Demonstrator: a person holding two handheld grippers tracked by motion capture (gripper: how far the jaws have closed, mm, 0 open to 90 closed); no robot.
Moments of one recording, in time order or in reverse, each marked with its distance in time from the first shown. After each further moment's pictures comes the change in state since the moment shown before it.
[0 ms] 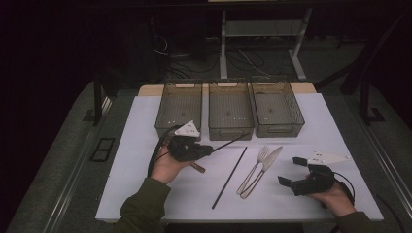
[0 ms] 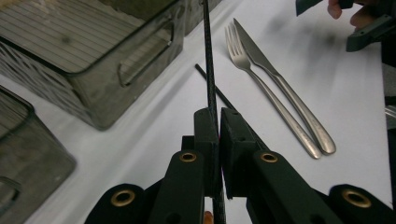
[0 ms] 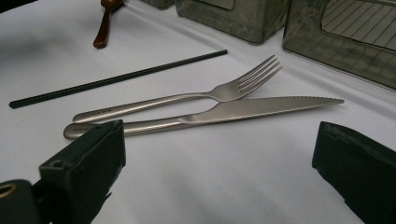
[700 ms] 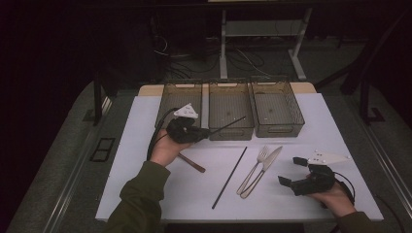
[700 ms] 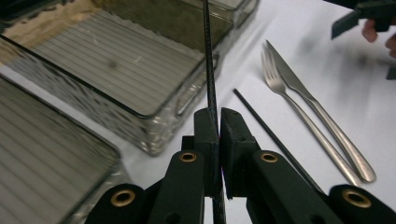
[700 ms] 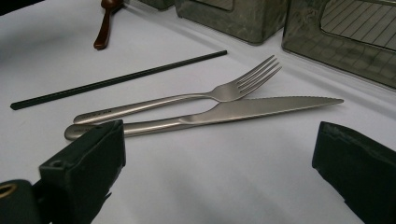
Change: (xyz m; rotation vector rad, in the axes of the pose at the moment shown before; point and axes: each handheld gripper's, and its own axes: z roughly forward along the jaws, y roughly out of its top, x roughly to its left) left arm 0.038 0.031 -0.005 -0.008 0.054 -0.003; right arm -0.001 0.000 0.000 -0.003 0.003 0.004
